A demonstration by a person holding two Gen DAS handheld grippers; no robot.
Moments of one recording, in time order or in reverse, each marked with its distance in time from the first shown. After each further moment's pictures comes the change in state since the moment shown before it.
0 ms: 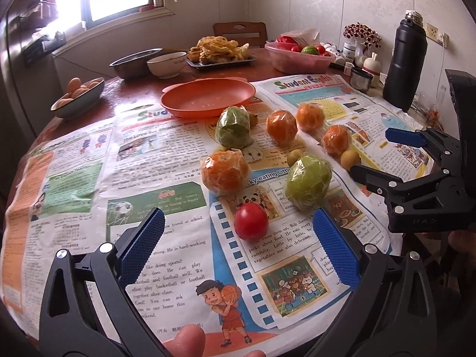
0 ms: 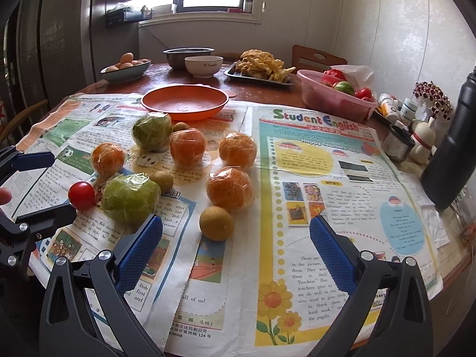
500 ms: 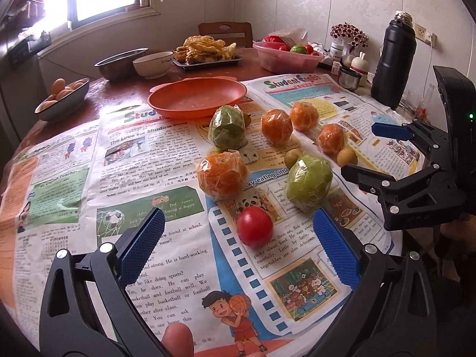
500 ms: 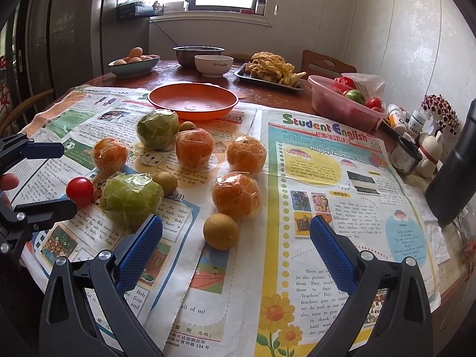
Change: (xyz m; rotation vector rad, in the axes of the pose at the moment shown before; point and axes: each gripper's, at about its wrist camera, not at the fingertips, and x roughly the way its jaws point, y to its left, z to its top) left arm 0.009 0.012 0.001 0.027 0.003 -0.084; right arm 0.006 0.005 0.004 -0.056 -0.009 0.012
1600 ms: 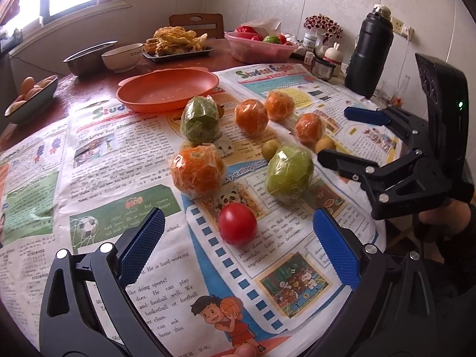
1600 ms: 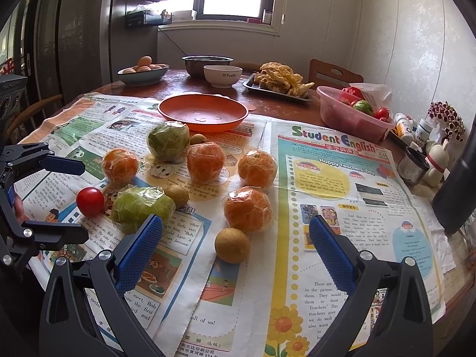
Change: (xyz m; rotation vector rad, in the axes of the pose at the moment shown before) left arm 0.009 0.006 0.003 0.031 0.035 -0.176; right arm -0.002 0.003 0.005 -0.009 -0.050 0.039
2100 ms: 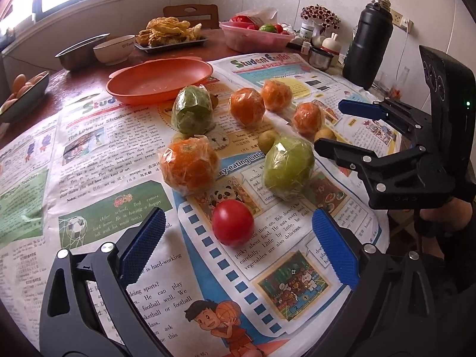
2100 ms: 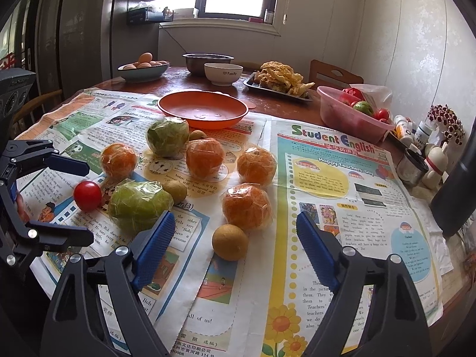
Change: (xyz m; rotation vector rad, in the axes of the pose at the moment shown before) left arm 0.013 -0.004 0.000 0.024 0.056 -0.001; right arm 0.002 0.001 -0.003 -0.019 0.009 -0.008
